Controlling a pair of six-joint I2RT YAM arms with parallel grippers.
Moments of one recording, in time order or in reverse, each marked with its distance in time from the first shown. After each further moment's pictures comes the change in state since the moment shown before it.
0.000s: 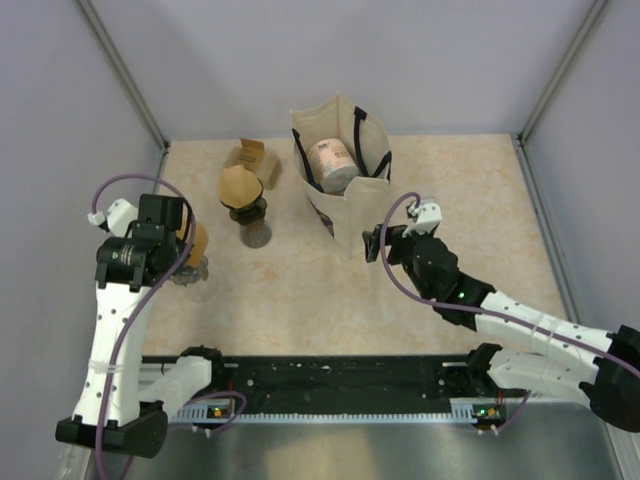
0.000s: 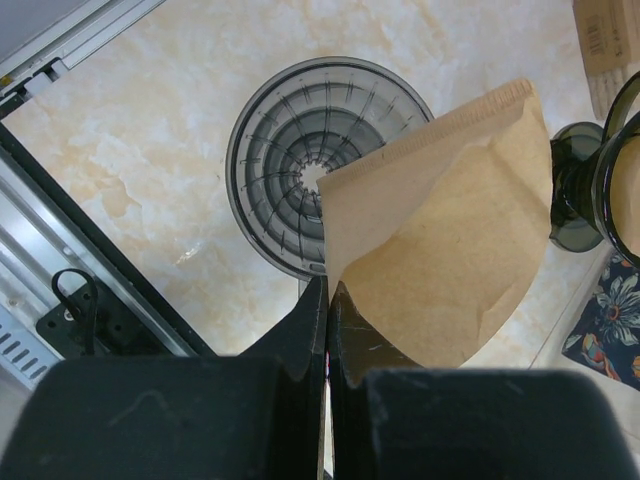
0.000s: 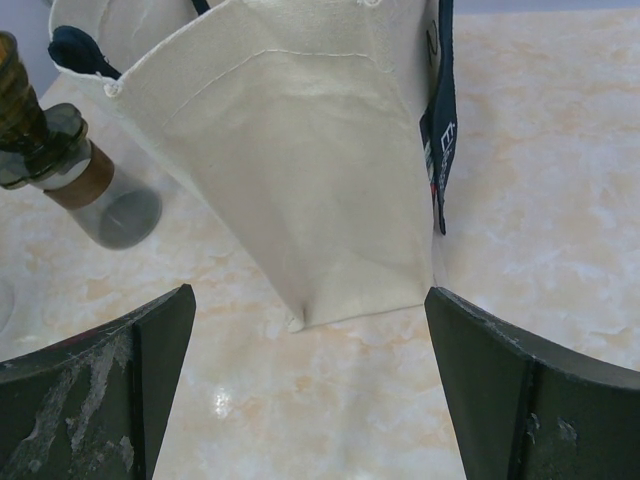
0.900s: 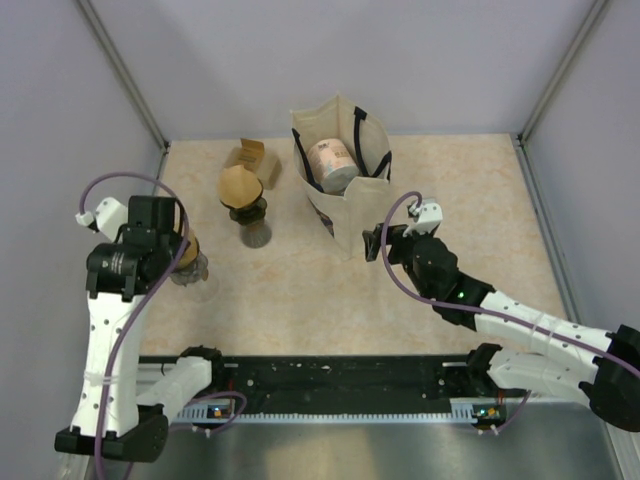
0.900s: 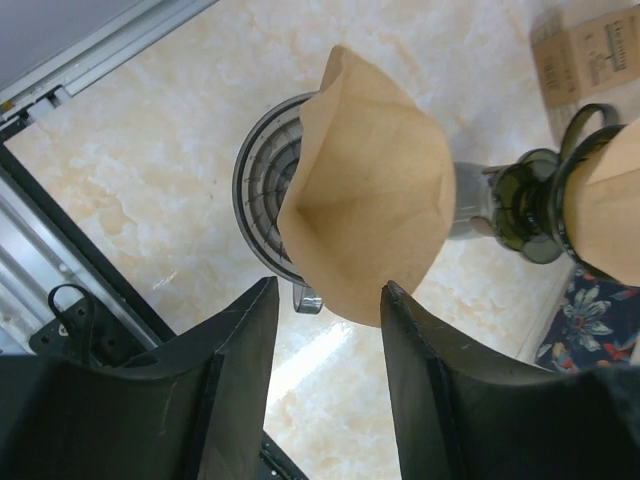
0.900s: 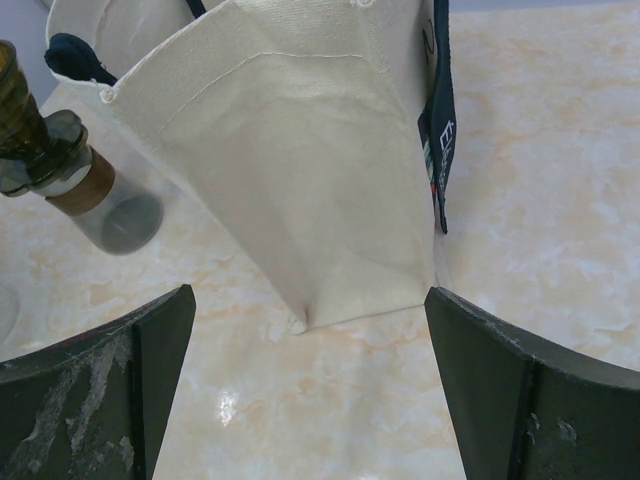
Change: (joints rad) left arm 0.011 -0.034 0.027 -0.002 -0.024 -0.005; right arm -0.002 0.011 0.000 0.005 0.009 0.019
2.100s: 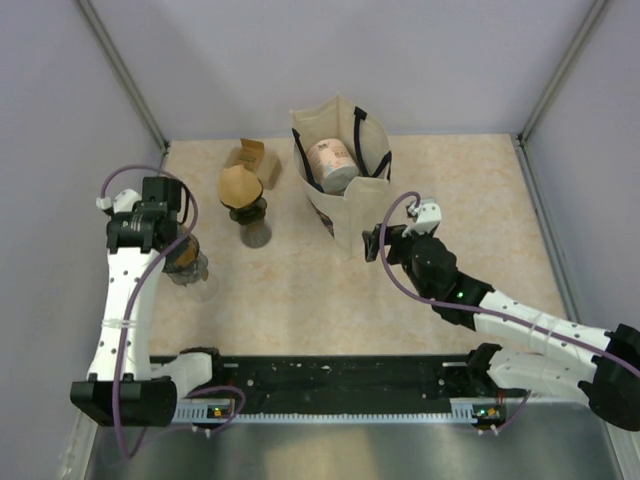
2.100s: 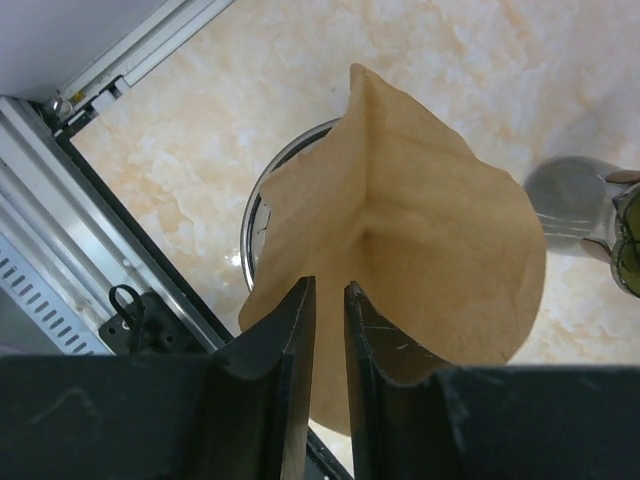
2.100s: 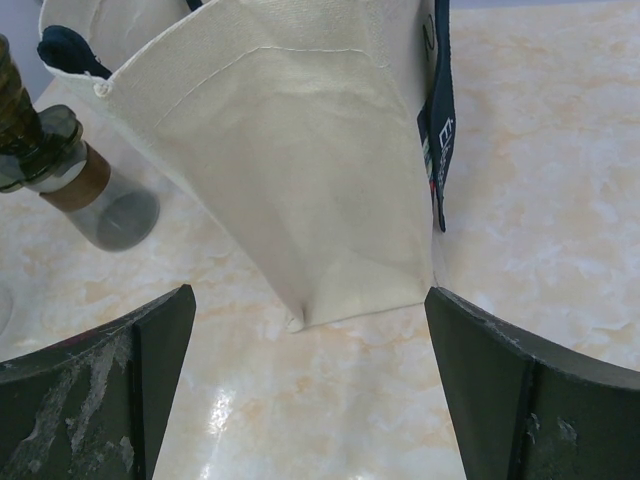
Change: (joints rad) left arm 0.101 0.174 -0.029 0.032 0.017 0.134; right arm 0.000 0.004 0.000 -0.001 0.000 -0.006
